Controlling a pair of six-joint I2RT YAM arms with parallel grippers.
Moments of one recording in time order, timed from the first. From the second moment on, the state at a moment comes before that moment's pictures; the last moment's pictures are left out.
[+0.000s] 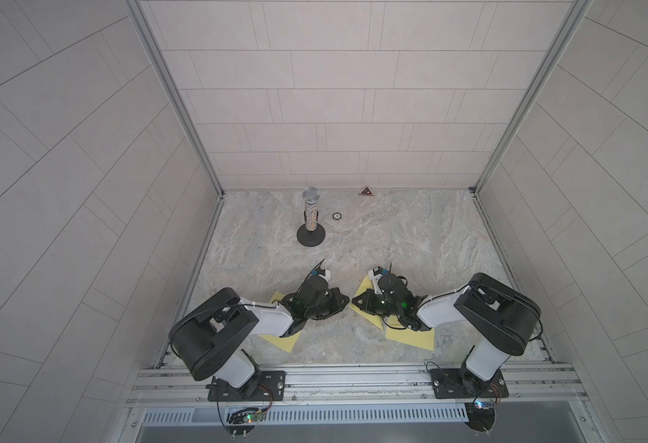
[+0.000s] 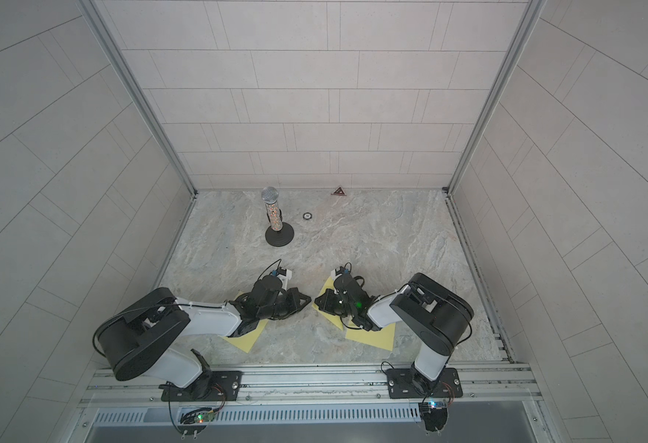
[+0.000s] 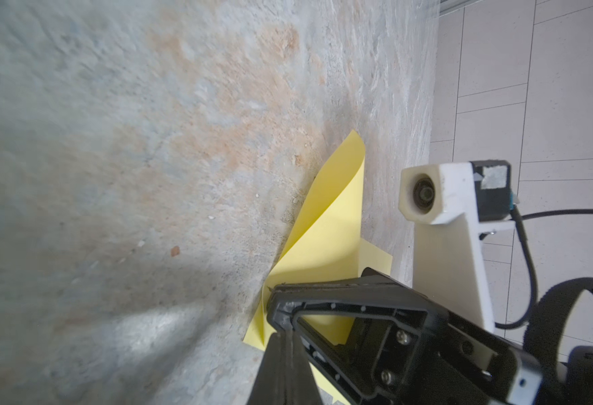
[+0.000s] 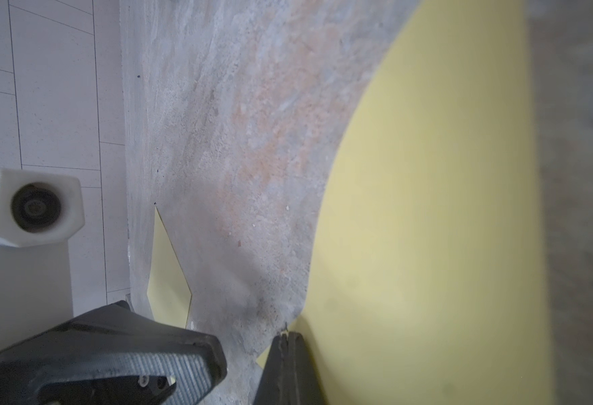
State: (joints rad) left arm -0.77 1.53 0.40 0.50 0.24 -1.11; right arm 0.75 1.69 0.48 0.56 -0.24 1.06
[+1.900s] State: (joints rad) left arm -0.82 1.63 0.41 0.52 0.12 -1.18; right arm 0.71 1.57 0.73 0.12 -0.22 0.98
